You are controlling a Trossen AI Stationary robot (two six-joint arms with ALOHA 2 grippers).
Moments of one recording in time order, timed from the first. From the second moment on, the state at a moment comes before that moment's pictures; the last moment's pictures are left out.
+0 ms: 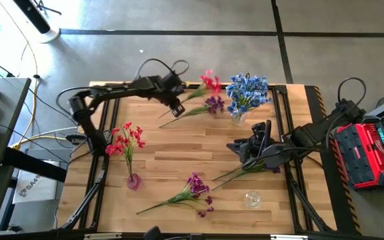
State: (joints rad) left arm 0.52 1.71 1.30 -0.63 0.03 -0.07; right arm 0.53 1.18 1.19 -0.71 0.73 1.38
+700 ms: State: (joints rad) left arm 0.48 1.31 1.30 -0.49 0.31 -0.16; right arm 0.53 1.20 1.19 -0.68 0.73 1.36
